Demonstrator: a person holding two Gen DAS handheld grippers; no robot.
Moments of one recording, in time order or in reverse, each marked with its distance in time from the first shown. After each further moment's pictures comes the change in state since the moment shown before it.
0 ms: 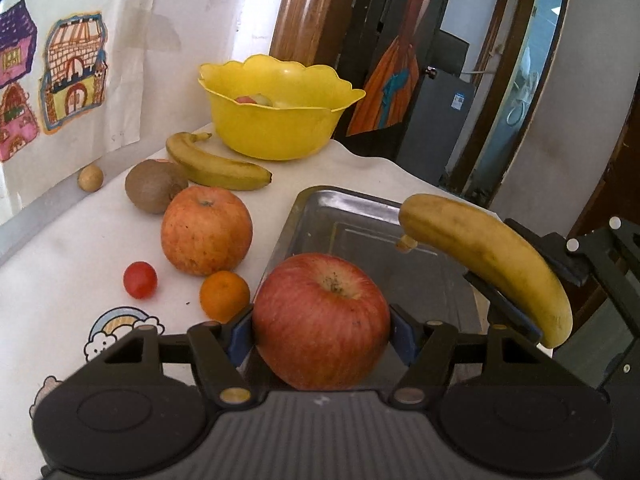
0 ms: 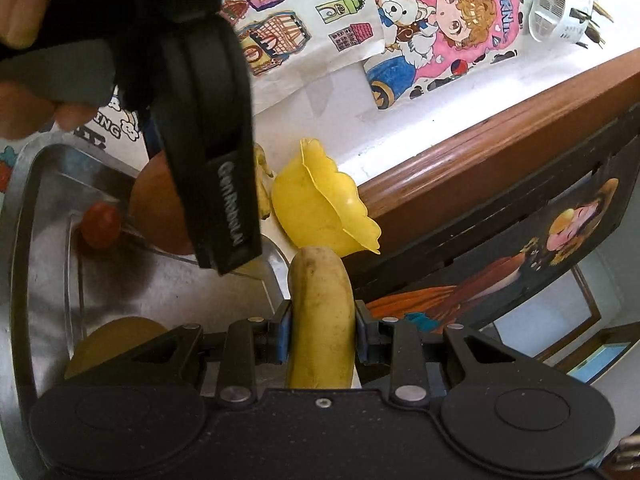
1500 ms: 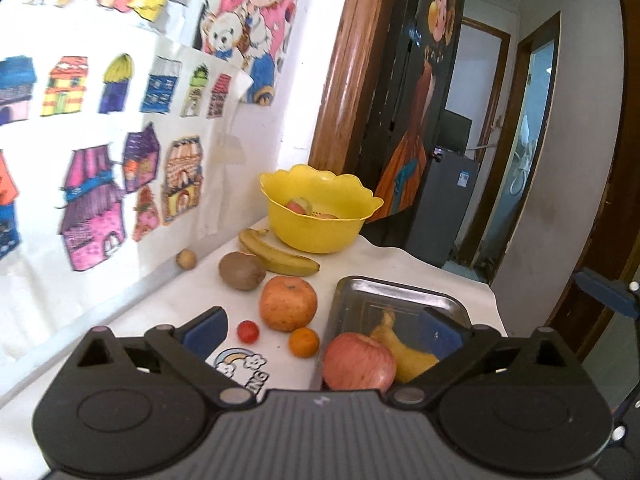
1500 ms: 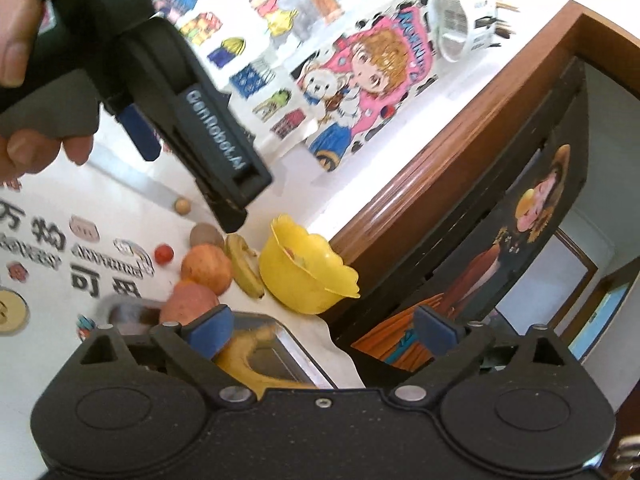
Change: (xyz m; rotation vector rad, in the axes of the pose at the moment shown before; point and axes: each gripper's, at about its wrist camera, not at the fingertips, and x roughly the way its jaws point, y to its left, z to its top) left arm -0.148 0.028 -0.013 0.001 -0.263 0.054; right arm -0.115 -0.015 0.045 0.292 -0.123 -0.060
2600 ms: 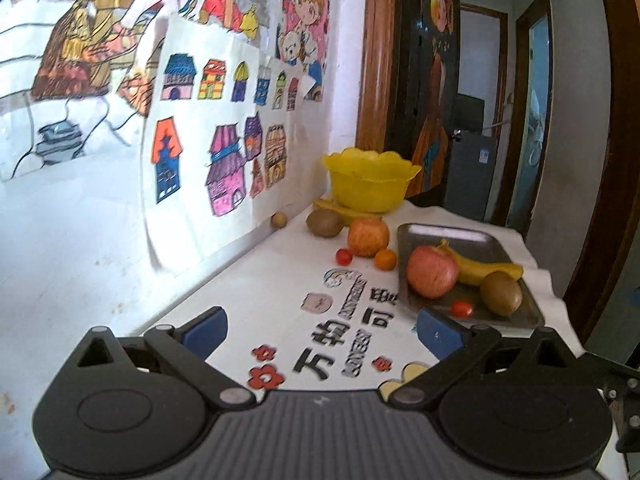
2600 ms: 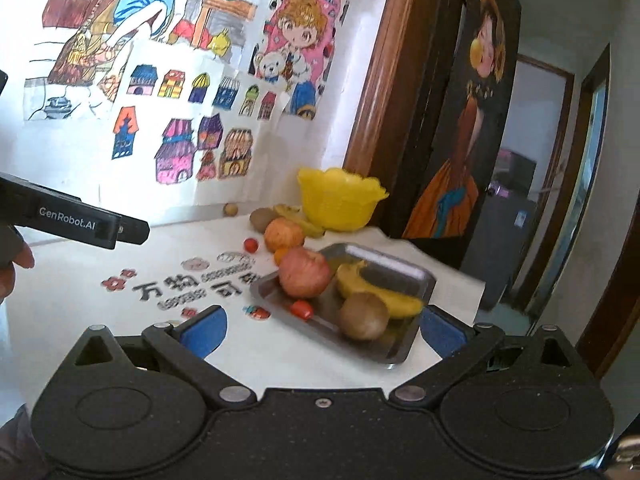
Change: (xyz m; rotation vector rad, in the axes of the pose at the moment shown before) left arm -0.122 0.065 -0.071 0.108 0.009 0.106; right arm -0.126 0.035 0.025 0.533 0.271 0.081
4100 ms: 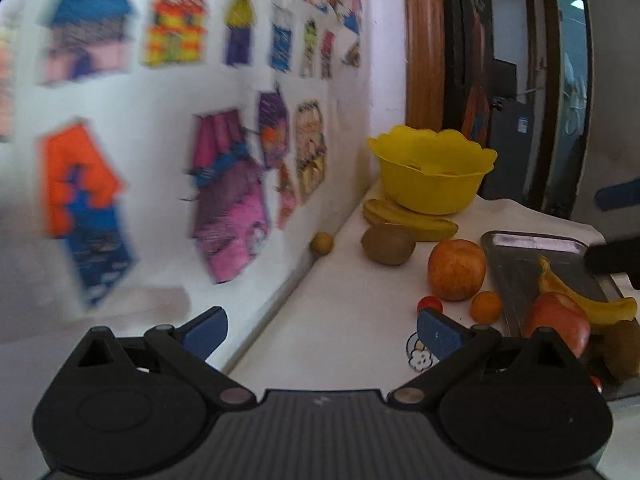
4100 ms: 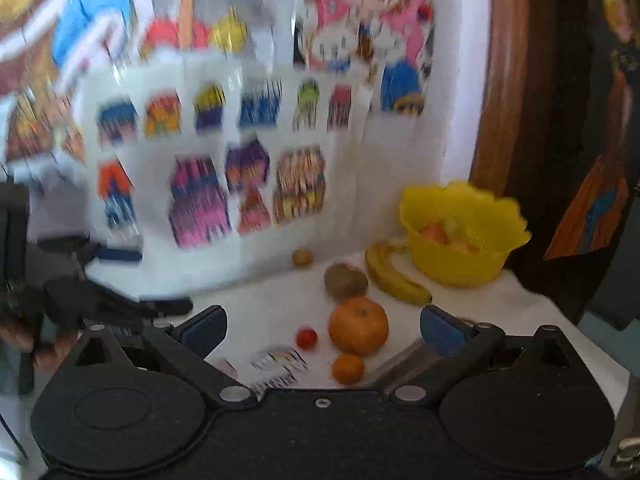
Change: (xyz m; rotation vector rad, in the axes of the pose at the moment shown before) left arm 0.174 0.038 0.074 0.058 0.096 0.059; right arm 0.235 -0.052 0.139 -0.074 0.127 0.467
